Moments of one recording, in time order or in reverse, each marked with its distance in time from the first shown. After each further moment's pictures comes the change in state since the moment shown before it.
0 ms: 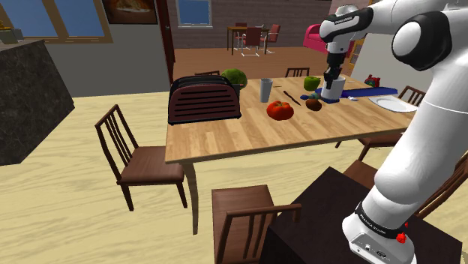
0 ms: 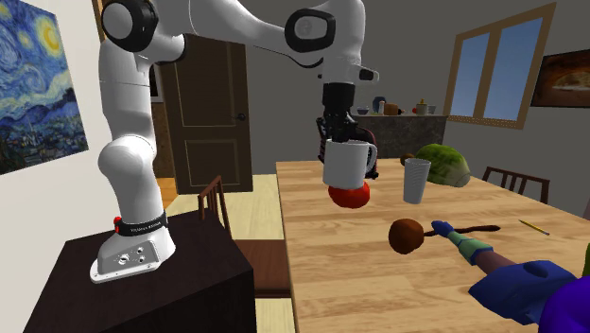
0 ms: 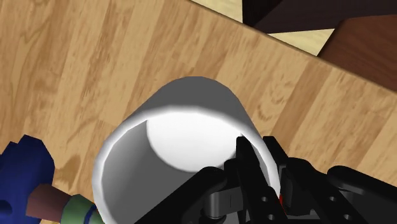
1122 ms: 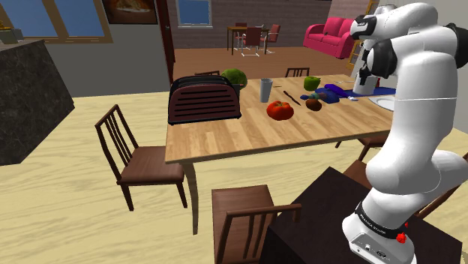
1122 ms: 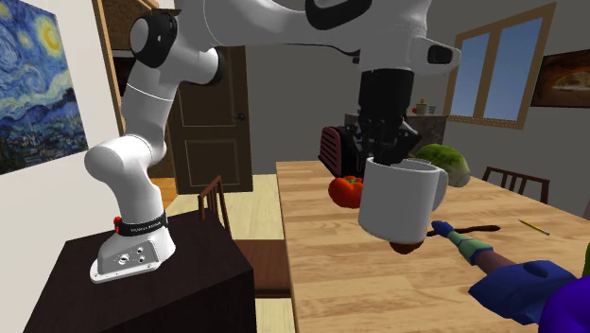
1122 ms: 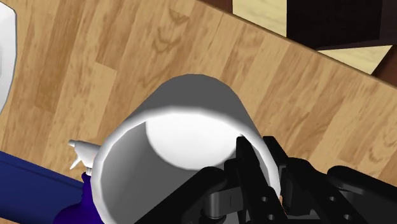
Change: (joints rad) arm -0.347 0.362 -0.107 0.444 0.193 -0.110 -0.427
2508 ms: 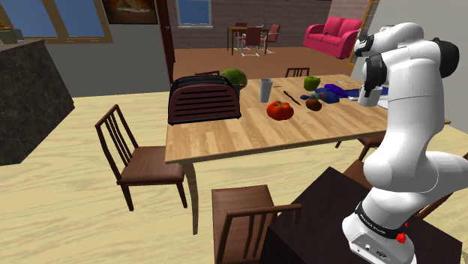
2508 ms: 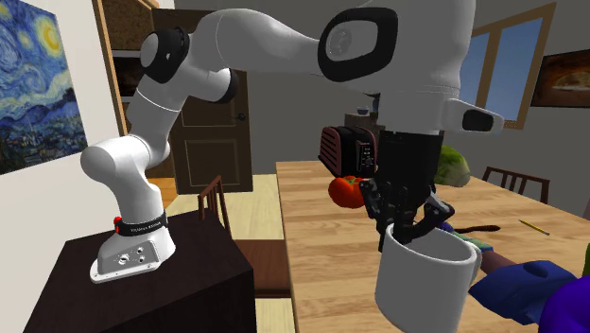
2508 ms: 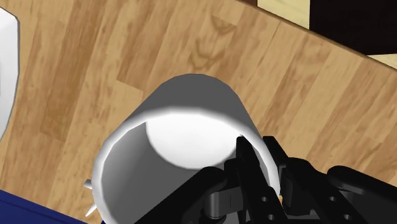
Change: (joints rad) arm -0.139 0.180 0.016 0.062 0.087 0.106 -0.112
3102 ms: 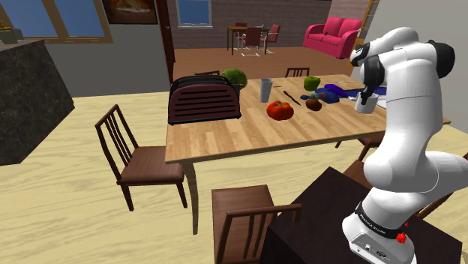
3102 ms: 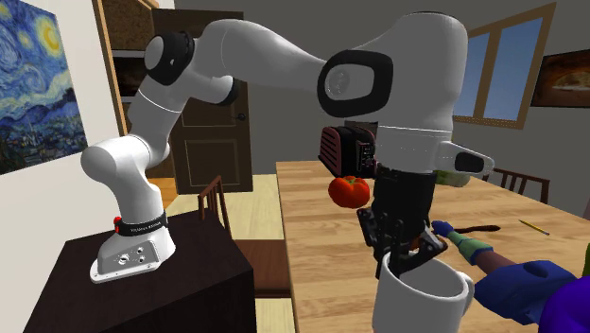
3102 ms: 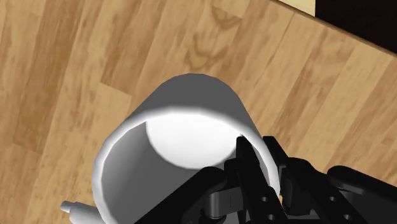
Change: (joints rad) arm 0.013 0.019 0.008 -0.097 0.012 0.110 -0.005
